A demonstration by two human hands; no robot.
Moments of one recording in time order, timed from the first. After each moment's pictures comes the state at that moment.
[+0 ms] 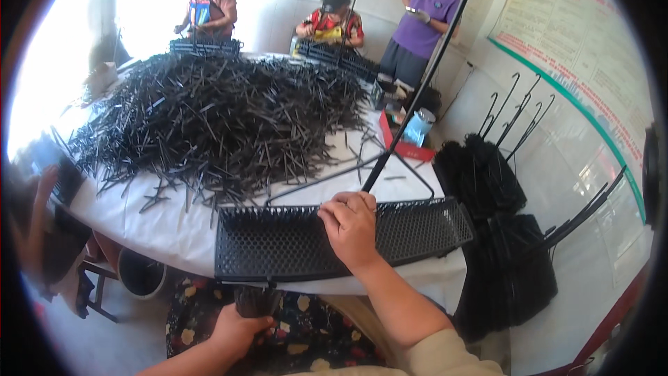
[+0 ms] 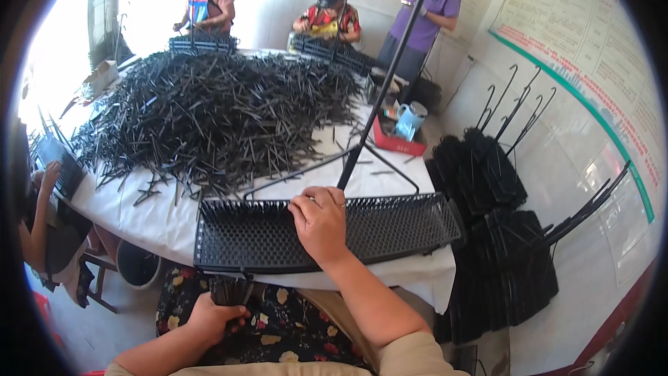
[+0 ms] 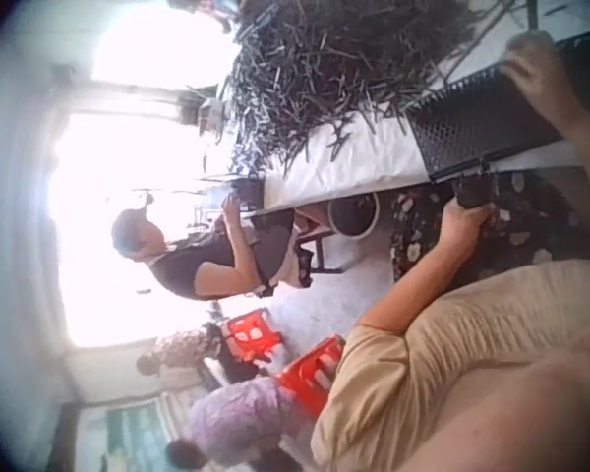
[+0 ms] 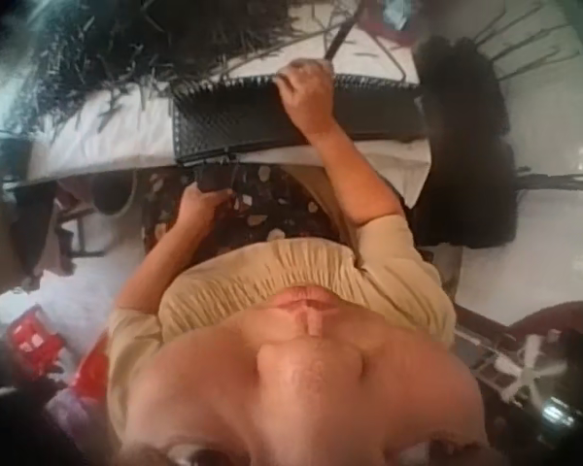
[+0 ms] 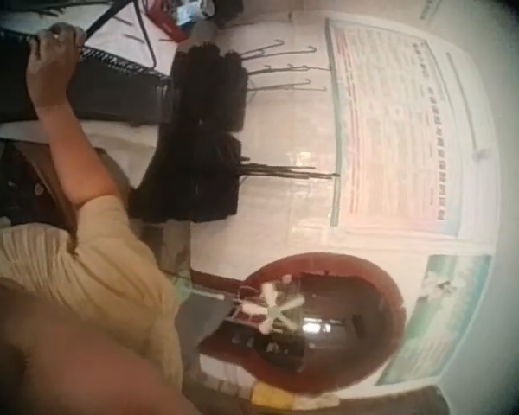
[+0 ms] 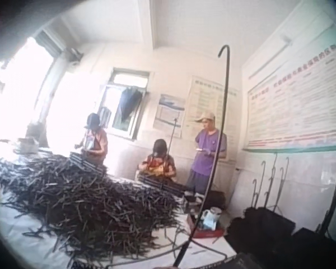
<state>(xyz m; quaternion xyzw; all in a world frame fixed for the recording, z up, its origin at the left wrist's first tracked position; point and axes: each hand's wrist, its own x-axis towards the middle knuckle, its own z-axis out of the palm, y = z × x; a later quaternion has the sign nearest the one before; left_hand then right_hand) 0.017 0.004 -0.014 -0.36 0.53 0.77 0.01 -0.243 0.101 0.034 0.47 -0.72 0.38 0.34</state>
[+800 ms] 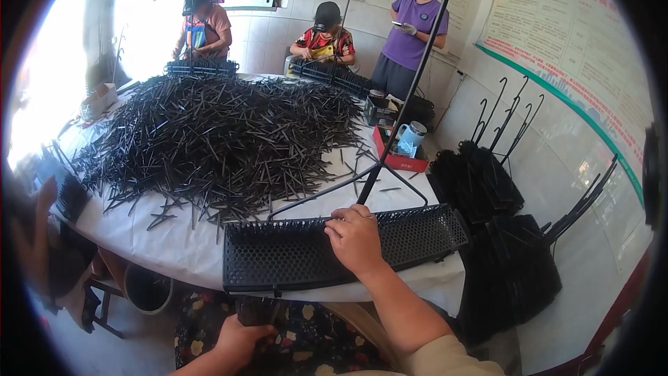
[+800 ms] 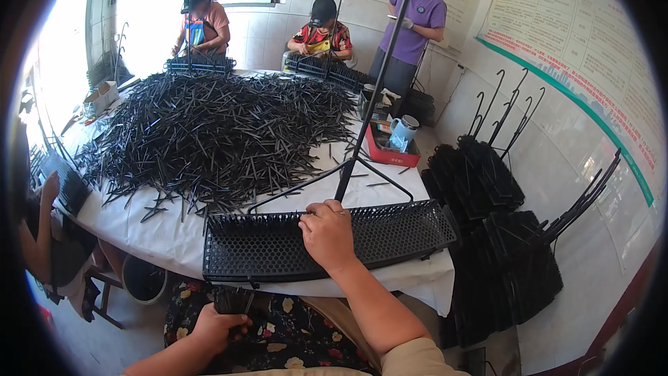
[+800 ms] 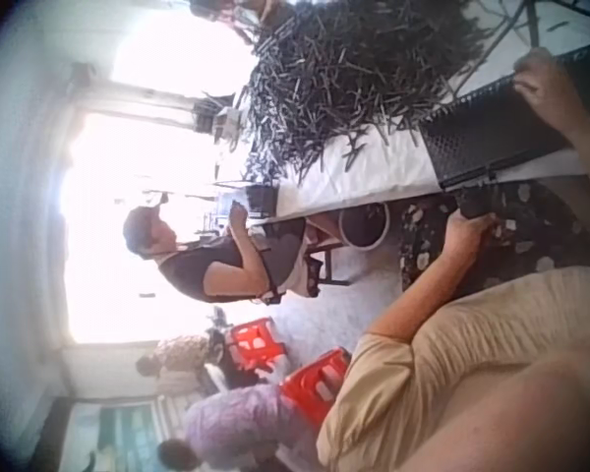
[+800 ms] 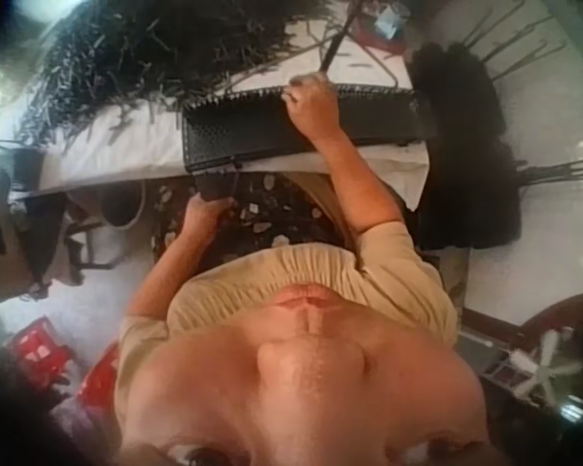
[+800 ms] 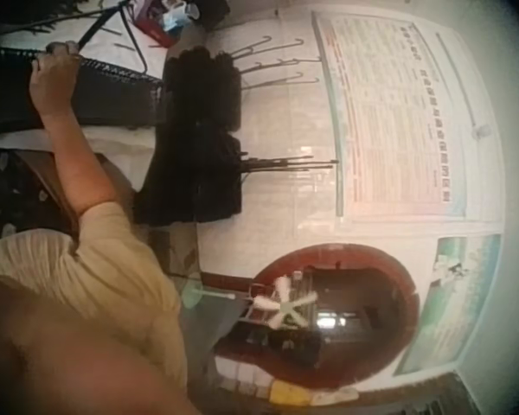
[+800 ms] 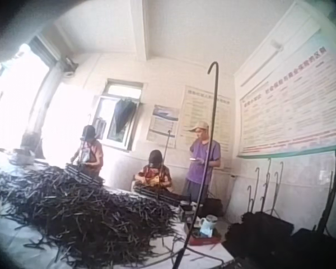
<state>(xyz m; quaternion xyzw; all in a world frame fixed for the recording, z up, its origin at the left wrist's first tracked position) 0.022 0.000 -0.008 -0.37 0.48 0.79 0.00 -0.251 0.122 0.044 0.49 -0.77 0.28 0.30</state>
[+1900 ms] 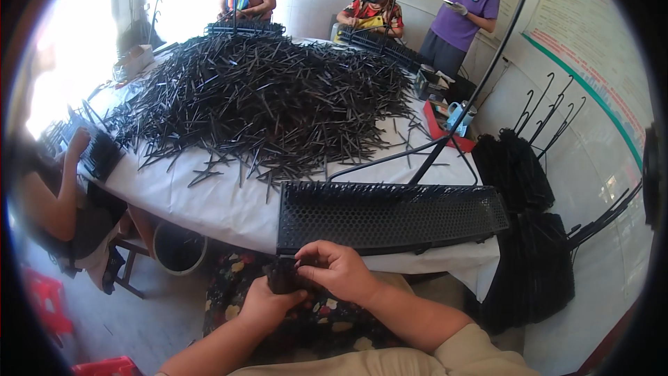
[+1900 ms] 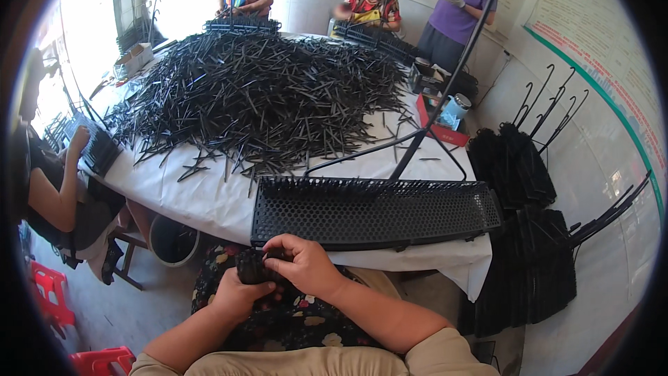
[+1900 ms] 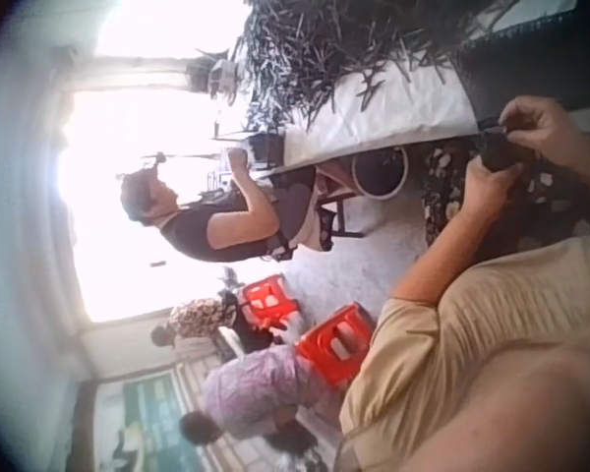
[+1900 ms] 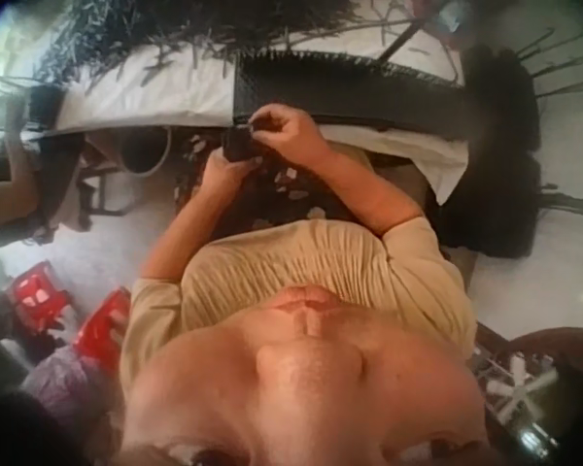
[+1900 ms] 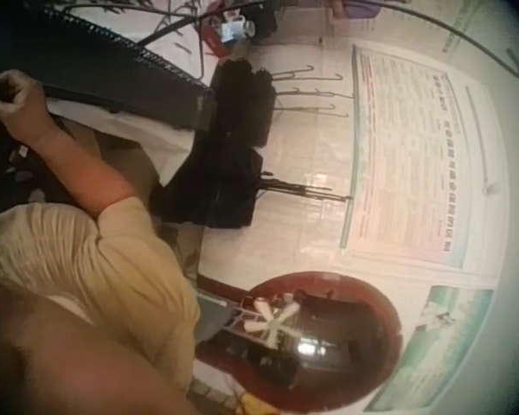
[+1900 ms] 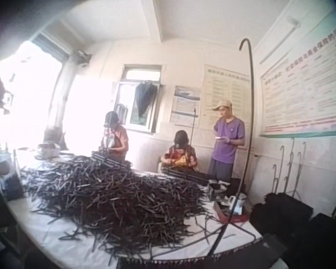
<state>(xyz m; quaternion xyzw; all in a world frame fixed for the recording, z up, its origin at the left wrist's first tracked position) 0.046 -0.024 0.001 -0.29 0.54 0.78 -0.05 -0.109 0.077 0.019 0.37 -0.58 0.59 -0.41</state>
